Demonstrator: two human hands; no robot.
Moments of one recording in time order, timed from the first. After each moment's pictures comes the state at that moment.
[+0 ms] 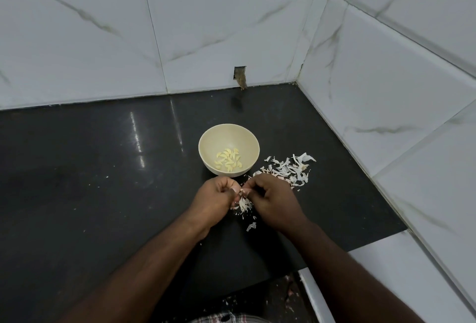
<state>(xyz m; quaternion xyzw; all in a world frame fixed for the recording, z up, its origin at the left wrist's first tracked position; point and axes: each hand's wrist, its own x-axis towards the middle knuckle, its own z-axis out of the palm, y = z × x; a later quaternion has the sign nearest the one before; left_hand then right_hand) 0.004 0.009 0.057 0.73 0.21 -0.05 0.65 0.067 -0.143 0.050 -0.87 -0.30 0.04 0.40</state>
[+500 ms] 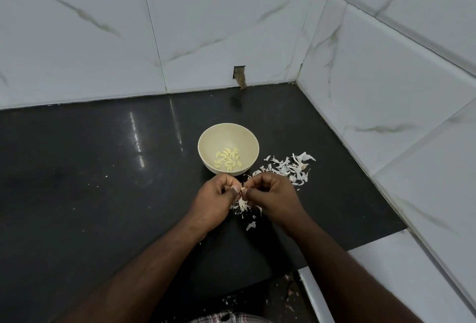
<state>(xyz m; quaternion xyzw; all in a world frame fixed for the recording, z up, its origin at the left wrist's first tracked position) 0.002 0.008 0.052 0.77 0.19 0.01 0.61 0.063 -0.142 0.057 -0.76 -0.13 0.18 0.61</state>
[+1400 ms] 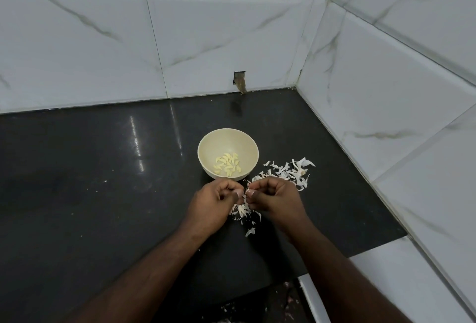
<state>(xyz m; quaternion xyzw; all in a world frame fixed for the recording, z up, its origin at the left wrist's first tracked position) 0.002 0.014 0.048 0.81 0.15 0.03 0.57 0.064 -0.143 0.055 -0.70 -0.05 0.21 0.68</state>
